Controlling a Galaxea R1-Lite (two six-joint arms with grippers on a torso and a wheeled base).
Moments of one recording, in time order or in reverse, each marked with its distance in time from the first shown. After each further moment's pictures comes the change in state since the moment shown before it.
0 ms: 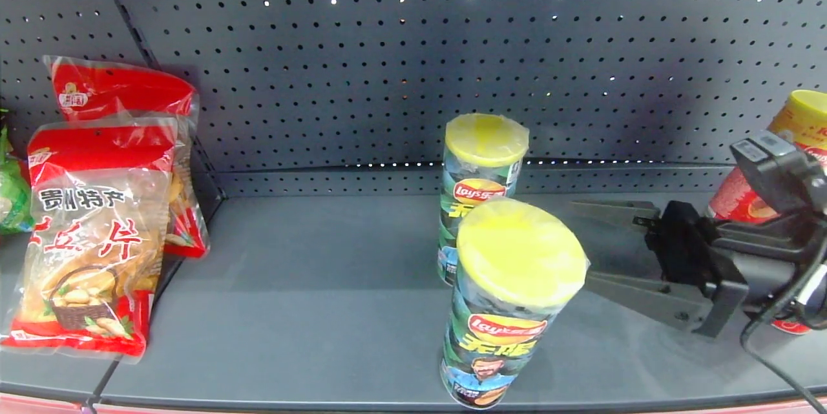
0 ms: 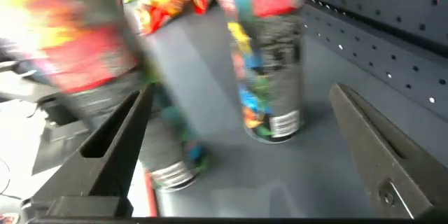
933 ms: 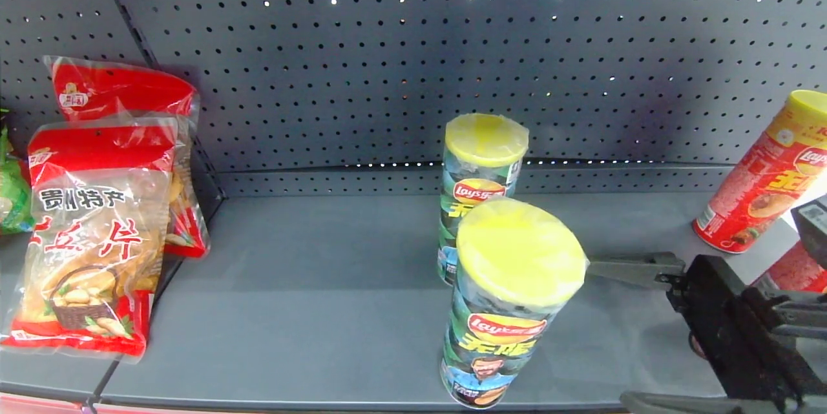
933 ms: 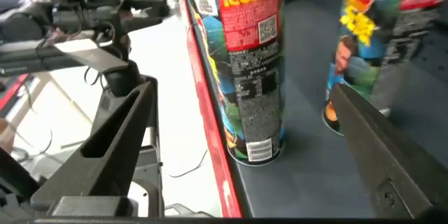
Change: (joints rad) left arm 0.000 0.000 0.000 0.000 0.000 0.000; right arm 0.116 -0.113 0.126 0.003 0.053 -0.057
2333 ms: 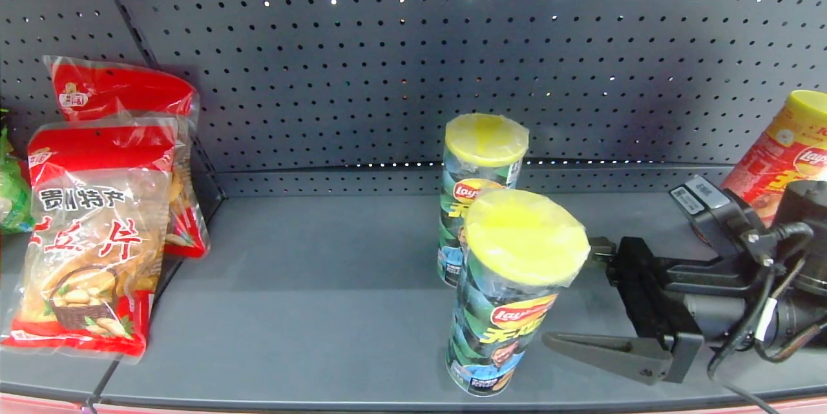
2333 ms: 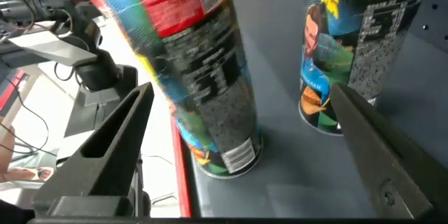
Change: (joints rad) left arm 0.000 0.000 0.000 0.000 0.000 0.000; right arm -0.013 0.199 -0.090 -0.004 -0.033 -0.023
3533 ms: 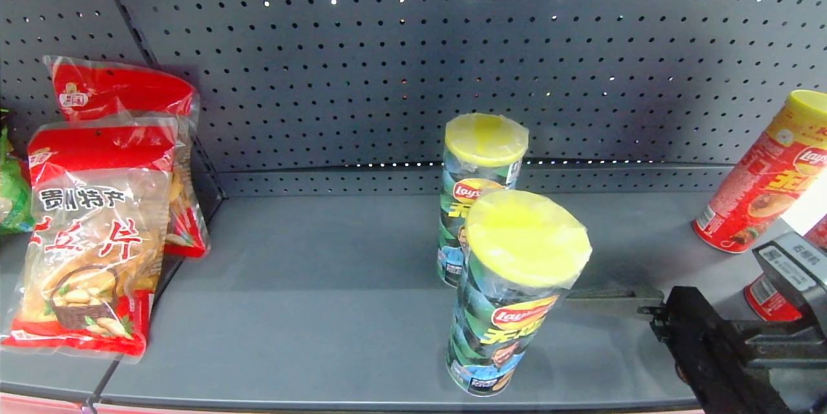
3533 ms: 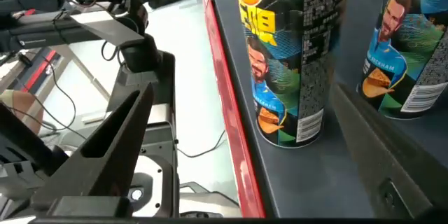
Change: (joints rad) left arm 0.000 0.000 0.000 0.000 0.000 0.000; right arm 0.021 -0.151 0.149 0.002 0.086 -0.031
